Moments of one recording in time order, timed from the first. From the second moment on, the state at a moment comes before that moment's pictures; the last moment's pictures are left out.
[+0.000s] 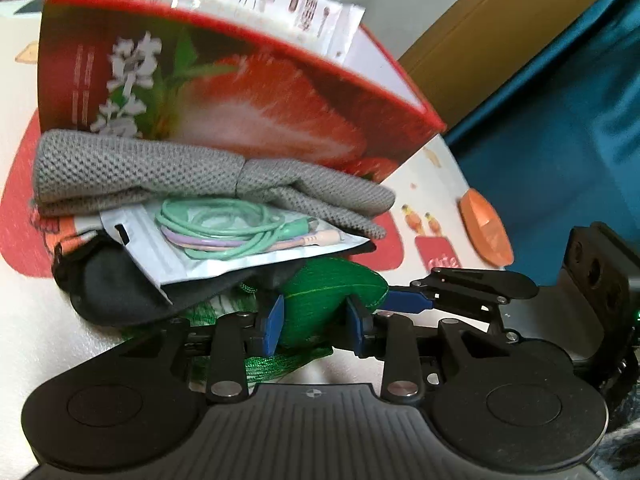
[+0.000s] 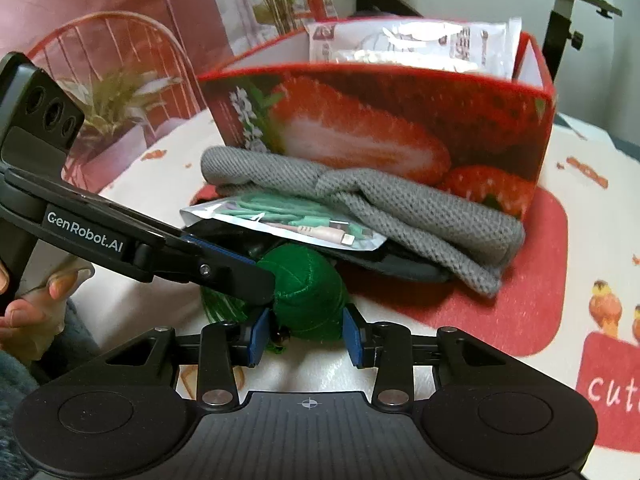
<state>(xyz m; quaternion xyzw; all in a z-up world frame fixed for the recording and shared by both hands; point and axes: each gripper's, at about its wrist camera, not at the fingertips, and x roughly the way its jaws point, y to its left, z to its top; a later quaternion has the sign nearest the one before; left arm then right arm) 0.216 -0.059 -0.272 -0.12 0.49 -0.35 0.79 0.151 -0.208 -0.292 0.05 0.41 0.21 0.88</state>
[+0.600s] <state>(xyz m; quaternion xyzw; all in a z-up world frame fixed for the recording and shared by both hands) 0.216 -0.036 -0.168 -0.15 0.36 -0.36 0.85 0.151 -0.219 -0.193 0.02 0.28 0.24 0.93</state>
